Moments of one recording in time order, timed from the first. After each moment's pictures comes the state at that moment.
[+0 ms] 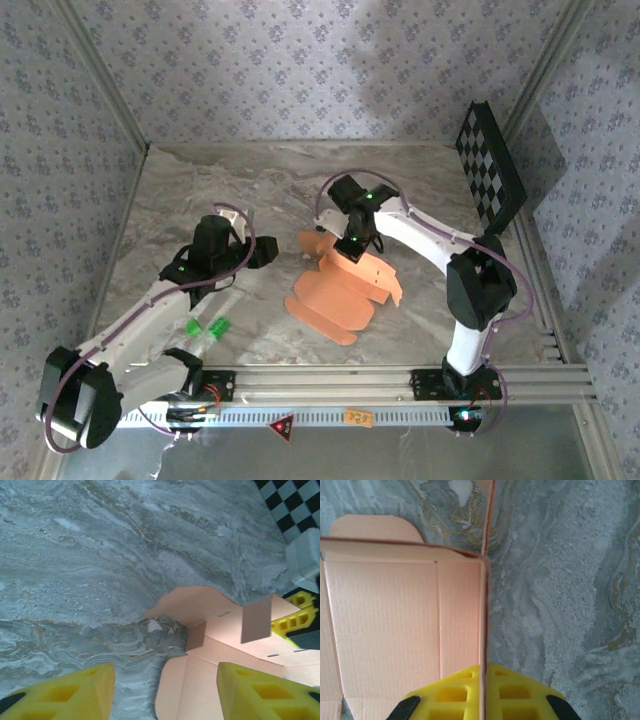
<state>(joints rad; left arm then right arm) -0.46 1.05 0.66 -0.20 0.21 -0.48 0.66 1.80 1.47 -0.99 -0.08 -0.41</state>
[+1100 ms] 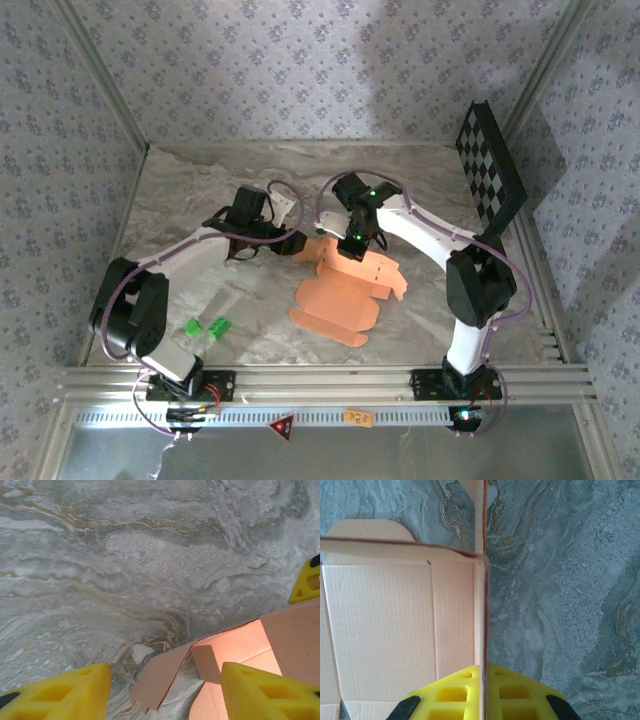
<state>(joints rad) -0.48 1.57 0.99 -0.25 0.43 -0.04 0.63 1.81 1.48 -0.99 -0.16 -0.57</state>
